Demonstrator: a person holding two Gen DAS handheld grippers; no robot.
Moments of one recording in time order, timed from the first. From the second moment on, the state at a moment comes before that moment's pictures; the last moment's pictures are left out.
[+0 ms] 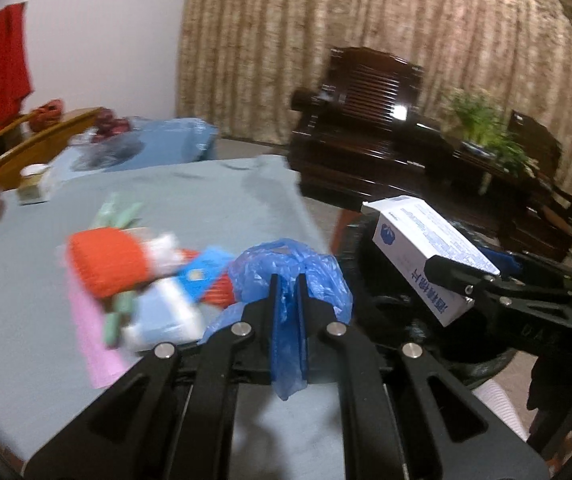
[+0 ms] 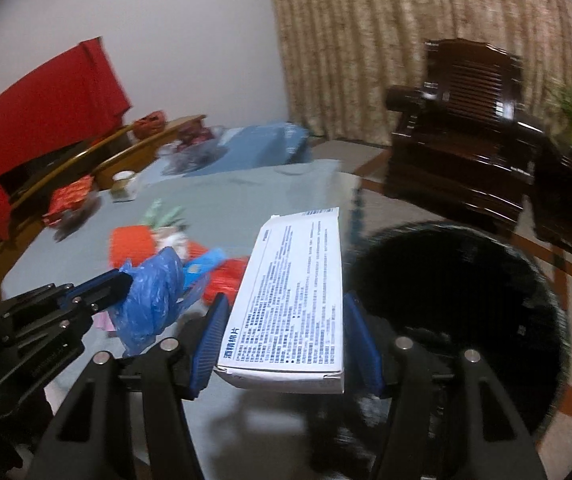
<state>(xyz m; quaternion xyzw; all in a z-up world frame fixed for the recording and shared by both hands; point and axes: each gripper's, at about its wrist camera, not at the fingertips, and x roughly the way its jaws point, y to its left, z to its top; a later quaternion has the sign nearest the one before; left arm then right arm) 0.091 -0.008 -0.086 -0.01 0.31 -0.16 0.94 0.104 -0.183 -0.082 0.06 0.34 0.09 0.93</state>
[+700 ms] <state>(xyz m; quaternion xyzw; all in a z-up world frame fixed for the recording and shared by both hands) 0.150 -0.170 -0.118 0.02 0.35 -0.30 0.89 0.088 -0.316 -0.130 0.10 0.37 -0.07 0.92</state>
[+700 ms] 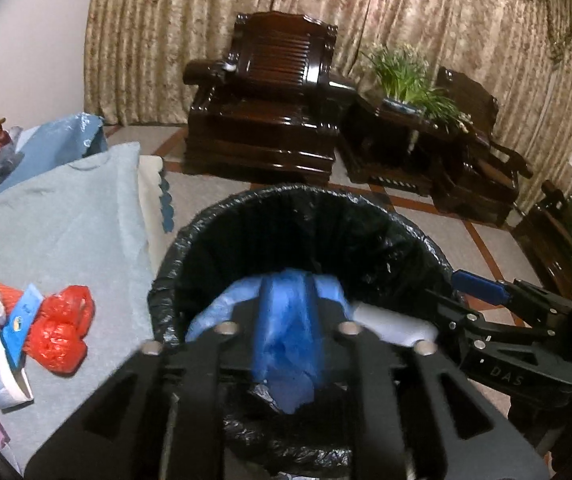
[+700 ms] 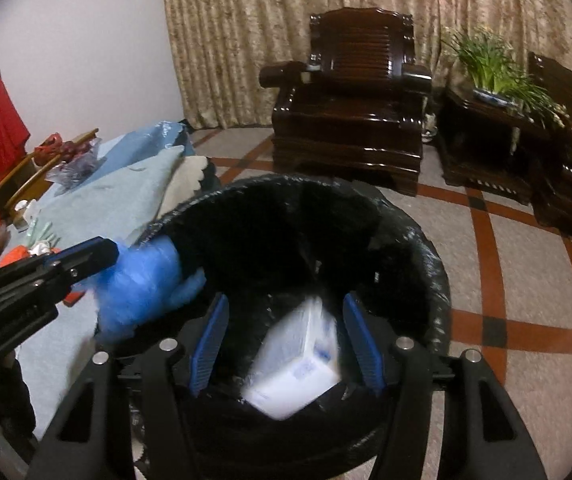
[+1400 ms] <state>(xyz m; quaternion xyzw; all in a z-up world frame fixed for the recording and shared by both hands) 0.115 0.028 -0.067 0.00 0.28 -0.08 0.96 0.108 -0.217 -0.082 0.07 0.31 0.03 0.95</state>
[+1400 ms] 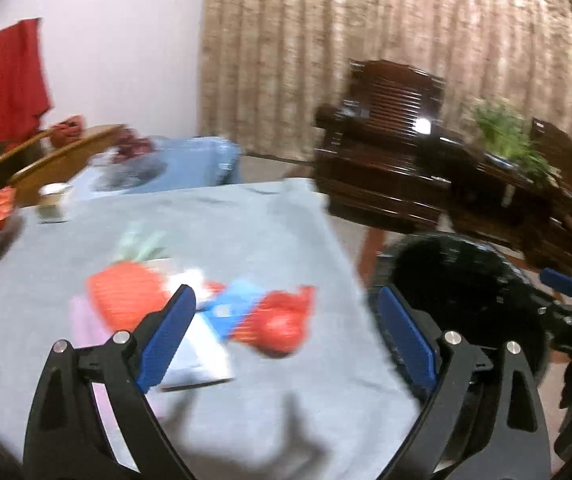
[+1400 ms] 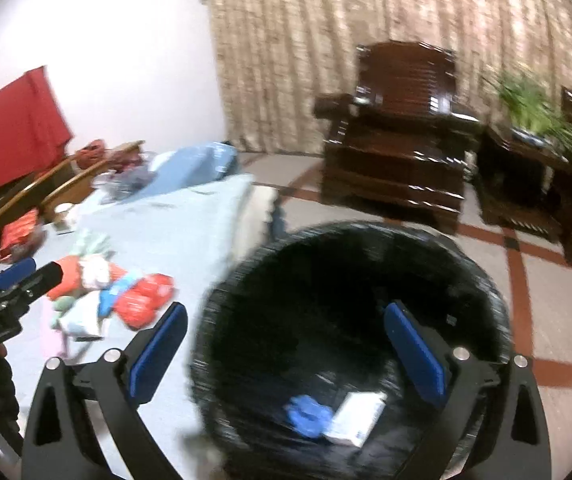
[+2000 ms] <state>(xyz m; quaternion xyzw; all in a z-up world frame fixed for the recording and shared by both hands) 0.111 0.161 -0.104 -0.03 0.30 0.07 0.95 0.177 -0.061 -0.127 0.02 0.32 0.14 0.94</state>
